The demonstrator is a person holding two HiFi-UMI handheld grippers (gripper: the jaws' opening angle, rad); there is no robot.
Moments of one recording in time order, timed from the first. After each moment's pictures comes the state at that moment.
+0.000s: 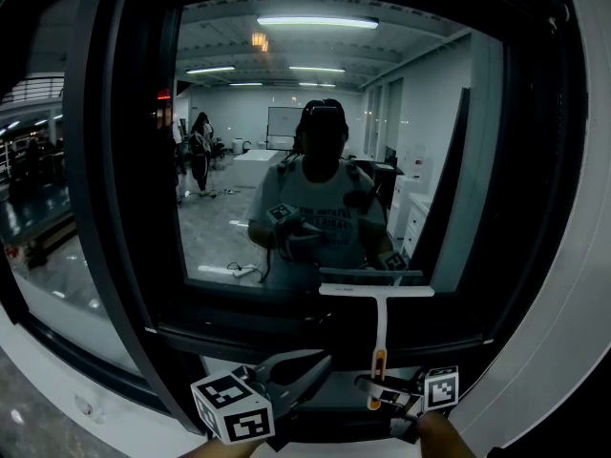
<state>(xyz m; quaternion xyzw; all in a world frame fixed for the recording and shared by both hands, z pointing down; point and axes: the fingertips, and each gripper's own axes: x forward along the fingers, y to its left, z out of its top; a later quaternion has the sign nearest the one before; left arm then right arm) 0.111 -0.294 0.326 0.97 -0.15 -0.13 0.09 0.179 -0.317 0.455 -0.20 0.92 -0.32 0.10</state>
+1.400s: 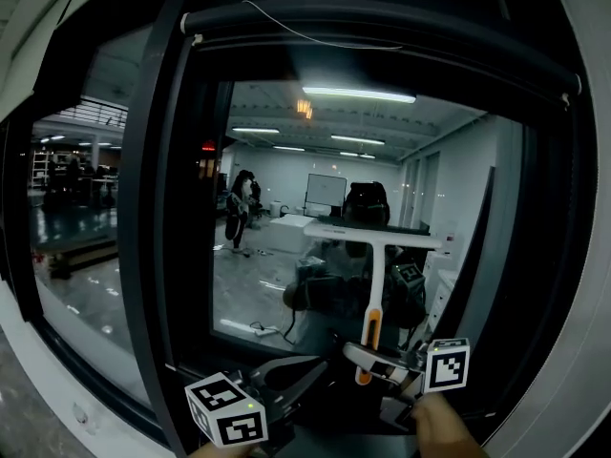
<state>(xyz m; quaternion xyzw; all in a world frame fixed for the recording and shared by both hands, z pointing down) 0.080 -0.319 0.227 0.96 -0.23 -0.18 -0.01 0.107 -0.353 0.216 -0.11 0.98 -0.14 0.09</state>
